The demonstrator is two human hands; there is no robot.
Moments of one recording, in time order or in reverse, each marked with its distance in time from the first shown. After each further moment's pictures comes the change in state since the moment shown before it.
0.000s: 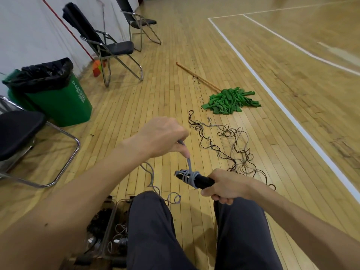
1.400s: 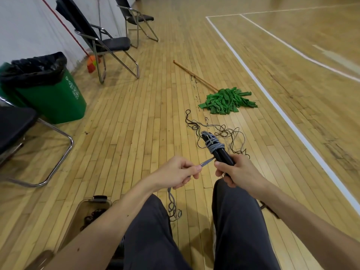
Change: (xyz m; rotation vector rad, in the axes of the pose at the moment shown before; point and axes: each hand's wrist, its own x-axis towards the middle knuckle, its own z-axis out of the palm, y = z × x) left_hand -0.014 0.038 0.094 -1.376 -0.200 -0.360; right_hand 0.002 0.020 -0.016 0.512 0.482 -0.224
